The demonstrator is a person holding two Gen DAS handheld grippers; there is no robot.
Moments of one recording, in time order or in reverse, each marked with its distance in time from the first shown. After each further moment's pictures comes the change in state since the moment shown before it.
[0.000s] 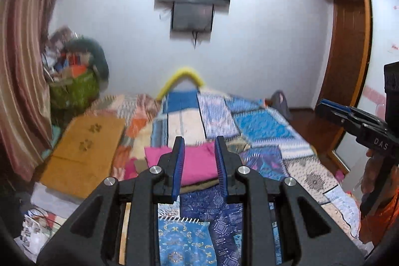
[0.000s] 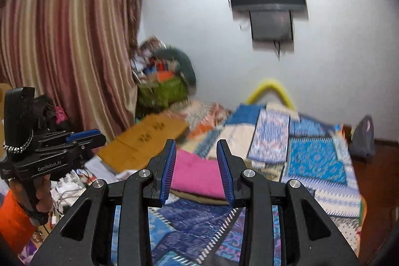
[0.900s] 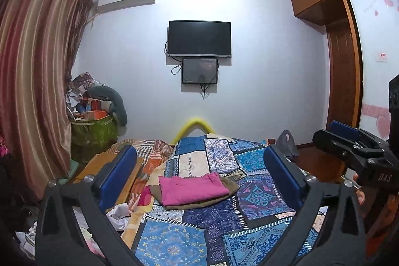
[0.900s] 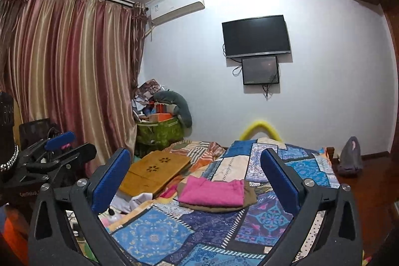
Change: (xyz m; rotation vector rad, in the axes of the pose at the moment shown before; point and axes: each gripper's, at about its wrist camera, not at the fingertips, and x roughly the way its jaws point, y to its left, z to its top) left arm -0.149 -0.054 -0.051 0.029 -0.286 0.083; right arm -0.092 0.054 -0.033 0.002 -0.226 -0.100
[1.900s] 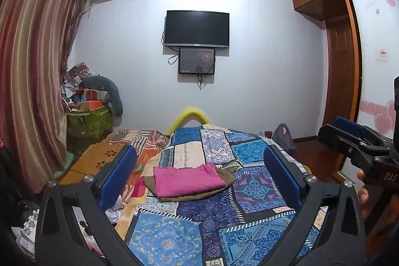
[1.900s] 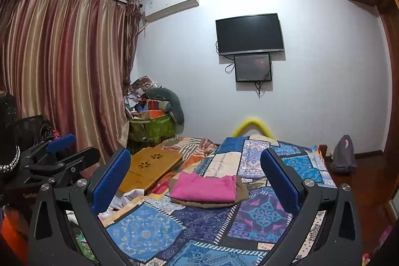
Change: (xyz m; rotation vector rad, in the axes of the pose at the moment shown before) left arm 0.019 0.001 -0.015 -0.015 0.051 -0.018; right arm -0.011 -0.001 -0.012 -0.004 0.017 -0.037
